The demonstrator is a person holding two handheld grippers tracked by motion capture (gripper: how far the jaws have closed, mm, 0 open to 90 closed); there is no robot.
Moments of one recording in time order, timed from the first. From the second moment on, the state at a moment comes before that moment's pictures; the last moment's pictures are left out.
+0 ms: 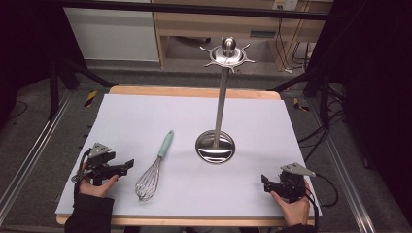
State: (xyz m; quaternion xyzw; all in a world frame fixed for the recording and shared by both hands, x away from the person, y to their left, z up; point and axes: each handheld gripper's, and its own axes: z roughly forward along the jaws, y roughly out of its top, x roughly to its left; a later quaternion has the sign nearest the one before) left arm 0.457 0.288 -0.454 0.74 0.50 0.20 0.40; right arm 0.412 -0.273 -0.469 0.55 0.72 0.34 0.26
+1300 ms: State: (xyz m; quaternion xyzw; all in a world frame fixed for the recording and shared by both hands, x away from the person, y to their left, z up) left arm 0.452 0.247 -0.409 0.76 0.46 0.19 0.42; right arm 0.407 -0.271 -0.468 0.54 0.72 0.35 0.25
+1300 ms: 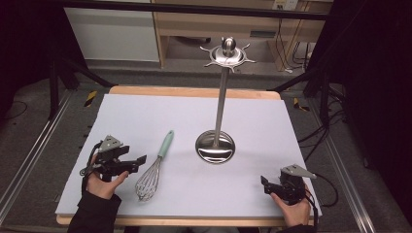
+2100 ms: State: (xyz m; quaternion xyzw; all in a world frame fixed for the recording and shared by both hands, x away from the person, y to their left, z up) left arm 0.476 0.211 -0.381 0.79 0.44 0.19 0.39; right arm 0.405 -0.271 -0.467 0.54 0.72 0.35 0.25
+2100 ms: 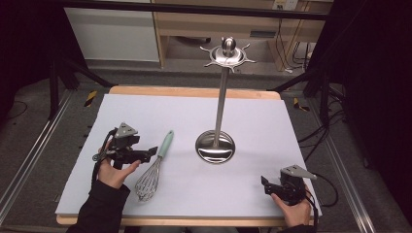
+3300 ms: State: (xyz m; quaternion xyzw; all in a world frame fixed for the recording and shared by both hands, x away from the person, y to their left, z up) left arm 0.512 0.171 -0.390 0.83 0.43 0.17 0.31; right arm 0.406 -0.271 -0.467 0.54 0.73 0.35 0.25
